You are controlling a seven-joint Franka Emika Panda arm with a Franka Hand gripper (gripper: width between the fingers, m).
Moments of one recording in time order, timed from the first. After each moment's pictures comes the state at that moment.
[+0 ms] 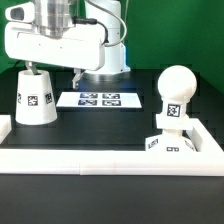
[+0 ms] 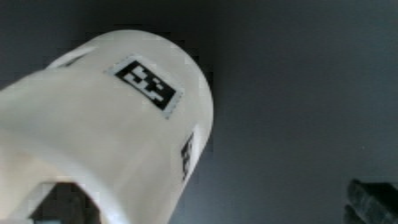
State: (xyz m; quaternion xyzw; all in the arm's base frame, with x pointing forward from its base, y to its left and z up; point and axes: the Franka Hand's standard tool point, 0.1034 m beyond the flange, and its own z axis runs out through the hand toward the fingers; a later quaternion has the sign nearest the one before) arm 0.436 -0.116 0.072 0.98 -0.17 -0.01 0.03
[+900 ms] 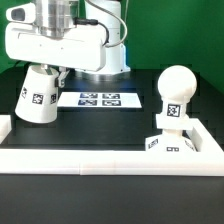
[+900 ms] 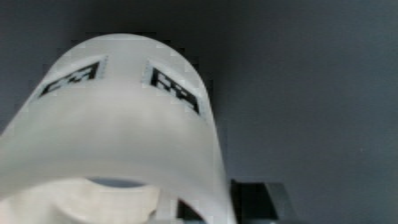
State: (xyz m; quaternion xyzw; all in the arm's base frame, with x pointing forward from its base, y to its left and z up) arm 0.437 -0.116 0.073 0.98 -0.17 -0.01 0.03
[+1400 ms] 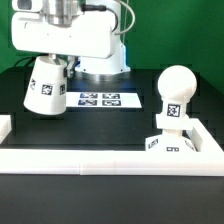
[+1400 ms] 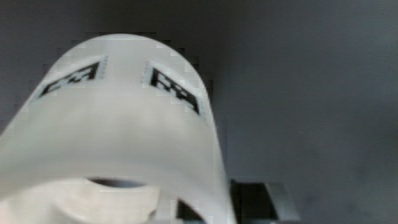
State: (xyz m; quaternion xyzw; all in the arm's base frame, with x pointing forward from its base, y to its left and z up) arm 0.448 -0.089 0.105 0.99 -0.16 -0.01 0.00
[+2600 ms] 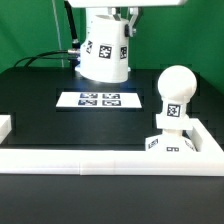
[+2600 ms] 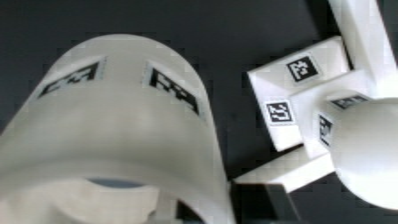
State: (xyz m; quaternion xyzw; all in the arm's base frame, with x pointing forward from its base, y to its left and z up) arm 0.537 0.017 0.186 0.97 -0.25 0.01 -0.03
